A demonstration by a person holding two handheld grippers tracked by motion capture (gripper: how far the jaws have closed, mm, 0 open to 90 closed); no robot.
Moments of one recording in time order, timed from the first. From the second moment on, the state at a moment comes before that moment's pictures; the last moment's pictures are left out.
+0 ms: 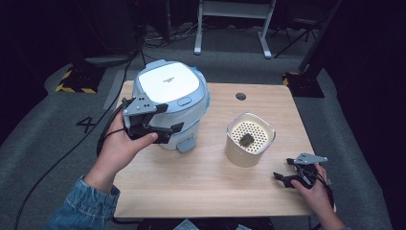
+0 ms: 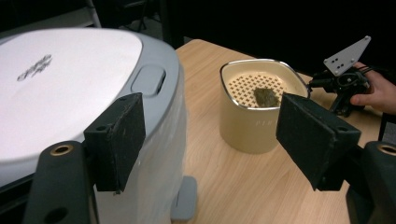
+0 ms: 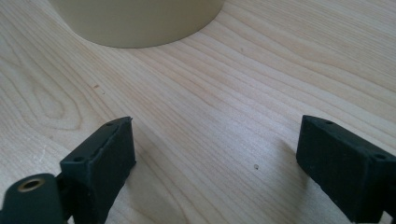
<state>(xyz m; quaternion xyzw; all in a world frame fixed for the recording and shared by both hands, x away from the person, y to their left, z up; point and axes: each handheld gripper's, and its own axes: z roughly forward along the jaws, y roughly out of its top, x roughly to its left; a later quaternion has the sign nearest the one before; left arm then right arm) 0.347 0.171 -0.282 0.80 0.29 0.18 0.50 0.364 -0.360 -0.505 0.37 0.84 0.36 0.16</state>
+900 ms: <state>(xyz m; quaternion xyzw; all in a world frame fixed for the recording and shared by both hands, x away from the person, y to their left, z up) 0.319 0.224 -0.385 0.79 0.36 0.17 0.46 0.364 -0.360 -0.505 0.37 0.84 0.36 0.16</state>
